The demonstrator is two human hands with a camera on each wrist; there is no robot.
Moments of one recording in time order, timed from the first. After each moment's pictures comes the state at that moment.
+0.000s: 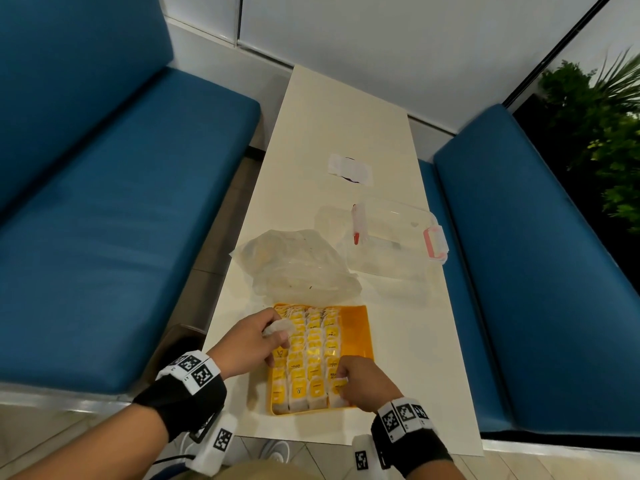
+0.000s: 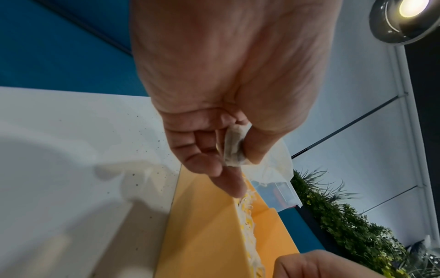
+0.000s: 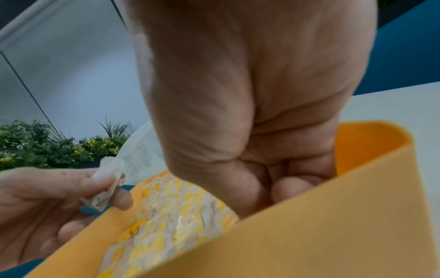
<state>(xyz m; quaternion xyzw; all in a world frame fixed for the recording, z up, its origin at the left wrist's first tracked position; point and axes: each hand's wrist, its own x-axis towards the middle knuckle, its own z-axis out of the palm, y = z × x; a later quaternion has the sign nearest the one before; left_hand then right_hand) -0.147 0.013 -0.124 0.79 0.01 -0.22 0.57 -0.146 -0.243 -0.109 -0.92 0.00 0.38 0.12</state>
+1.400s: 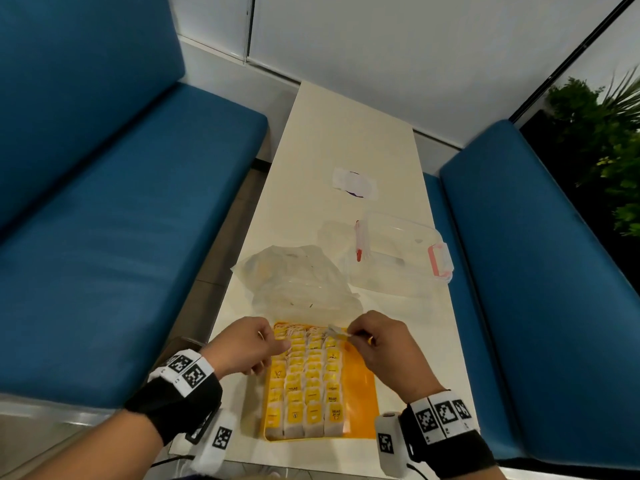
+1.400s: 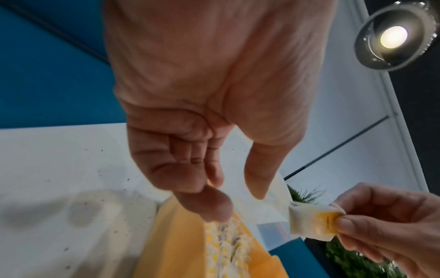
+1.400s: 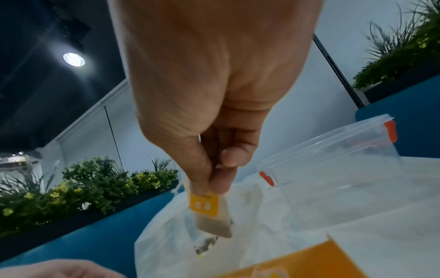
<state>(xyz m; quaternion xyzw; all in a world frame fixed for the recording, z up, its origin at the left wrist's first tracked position) -0.125 0.021 -0.106 0.78 0.10 -0.27 0.55 -0.096 -0.242 -0.032 -0.94 -0.21 0.05 0.24</state>
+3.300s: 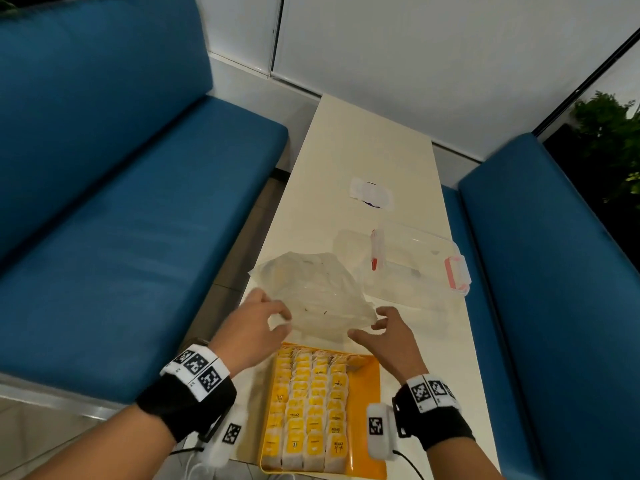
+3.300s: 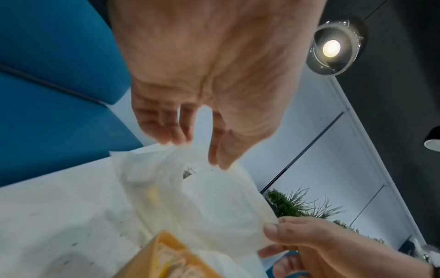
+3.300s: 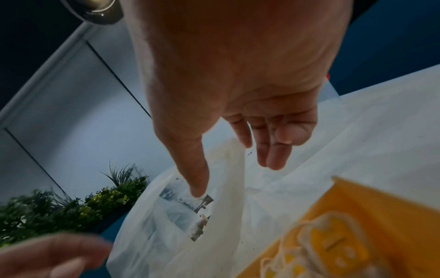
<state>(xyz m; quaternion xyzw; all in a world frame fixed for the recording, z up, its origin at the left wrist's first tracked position) -0.130 0.035 -0.078 0.91 0.07 -0.08 0.41 -0.068 -0.231 -0.061 -0.92 0.07 0.14 0.35</state>
